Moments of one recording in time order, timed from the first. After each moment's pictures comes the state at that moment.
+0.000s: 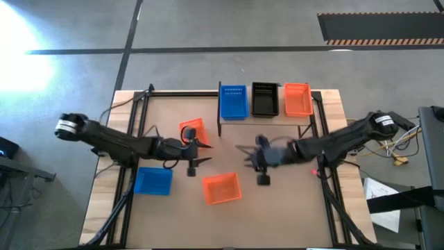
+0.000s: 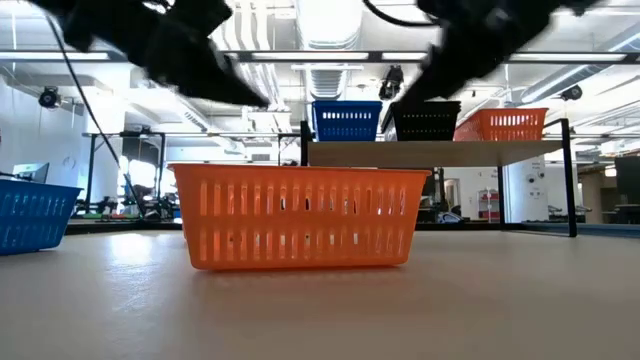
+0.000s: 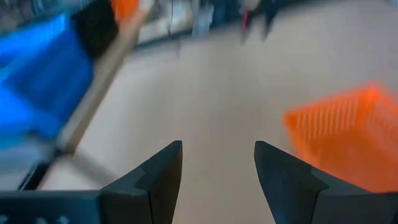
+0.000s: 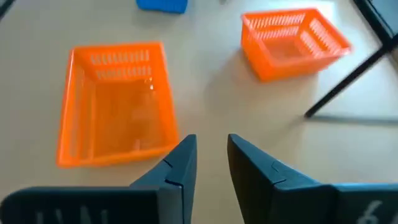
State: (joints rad) left arm -0.15 1.21 0.60 0.21 -0.29 0.18; right arm 0.24 1.36 0.84 -0.14 0.23 0.07
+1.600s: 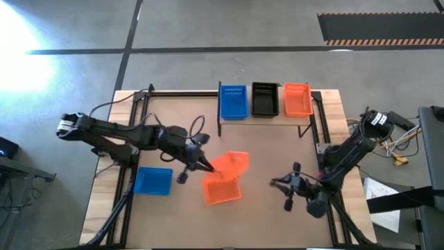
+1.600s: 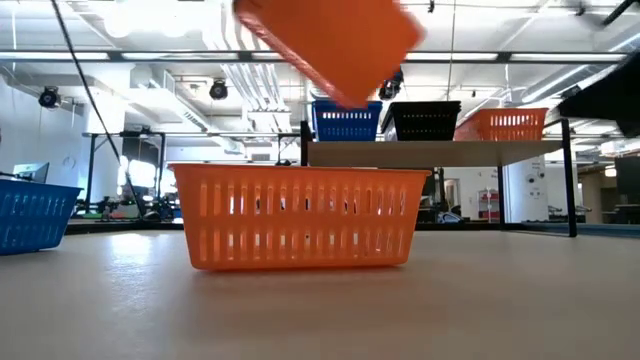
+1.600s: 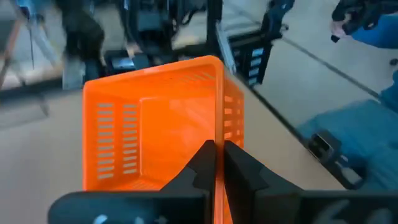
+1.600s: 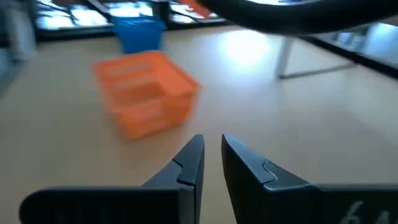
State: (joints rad) left arm -0.12 1.26 1.02 -0.16 0.27 0.14; right arm 0.95 1.40 0.44 0.18 1.13 0.76
